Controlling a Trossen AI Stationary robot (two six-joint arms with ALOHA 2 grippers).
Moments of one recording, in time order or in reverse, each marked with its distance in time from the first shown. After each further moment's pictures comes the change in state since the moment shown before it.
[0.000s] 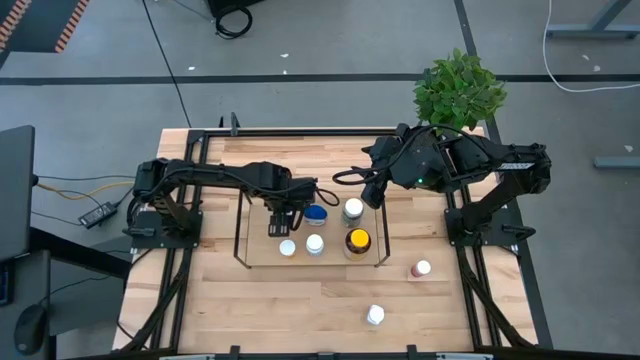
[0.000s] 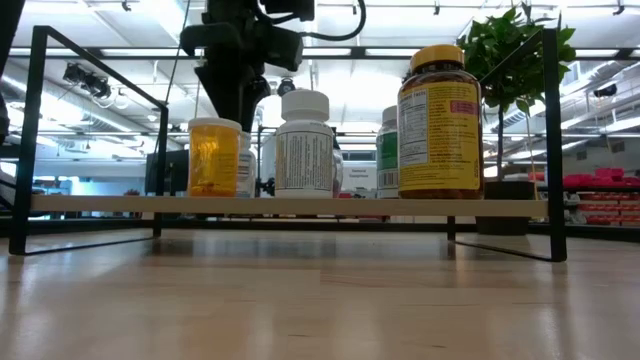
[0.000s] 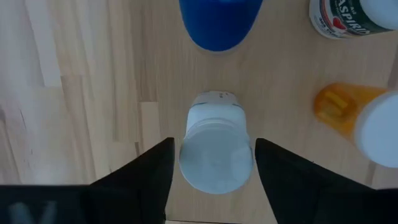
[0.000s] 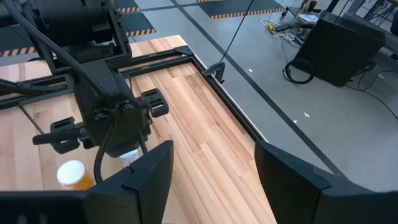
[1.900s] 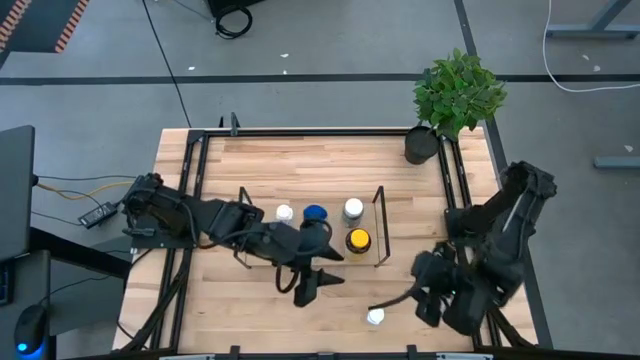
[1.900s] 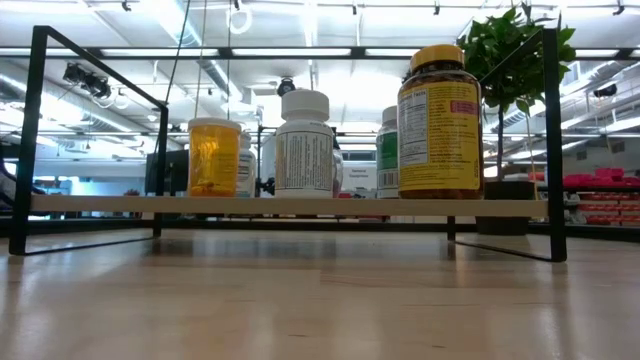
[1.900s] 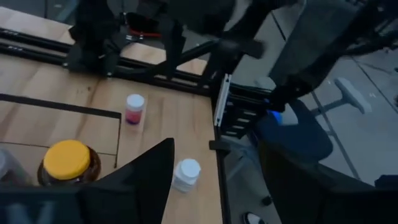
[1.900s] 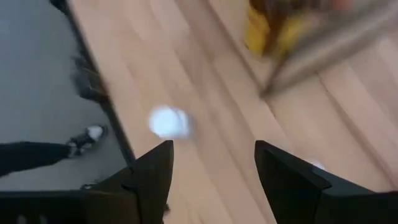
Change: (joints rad) left arm -0.441 -0.012 0.410 0.557 -0.072 -0.543; right arm 0.719 0.034 -0.363 -0.204 -0.235 1.069
